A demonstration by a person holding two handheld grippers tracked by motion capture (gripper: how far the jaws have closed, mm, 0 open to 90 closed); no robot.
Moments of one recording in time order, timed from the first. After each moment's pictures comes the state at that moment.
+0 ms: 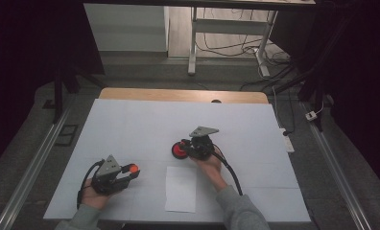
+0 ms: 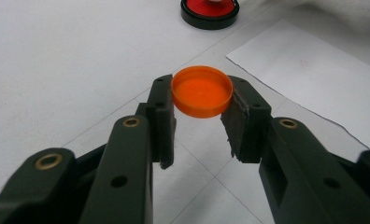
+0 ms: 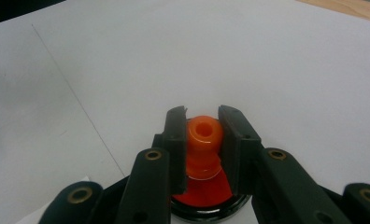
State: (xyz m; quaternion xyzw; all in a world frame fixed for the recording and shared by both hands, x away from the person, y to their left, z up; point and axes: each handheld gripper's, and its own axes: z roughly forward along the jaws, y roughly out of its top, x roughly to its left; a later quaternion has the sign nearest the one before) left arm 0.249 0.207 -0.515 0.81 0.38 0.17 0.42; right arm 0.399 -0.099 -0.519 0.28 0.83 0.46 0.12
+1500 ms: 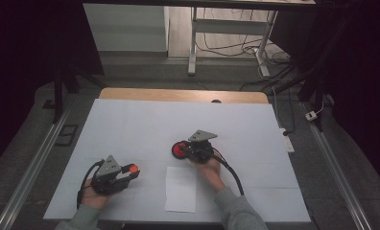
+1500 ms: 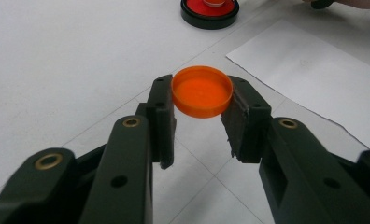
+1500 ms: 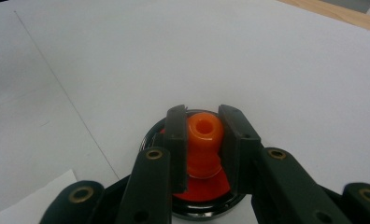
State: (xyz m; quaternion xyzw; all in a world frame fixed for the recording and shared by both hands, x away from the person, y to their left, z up) left arm 0.248 0.207 -0.515 0.81 0.38 0.17 0.42; right arm 0.392 -0.097 -0.530 0.27 0.83 0.46 0.16
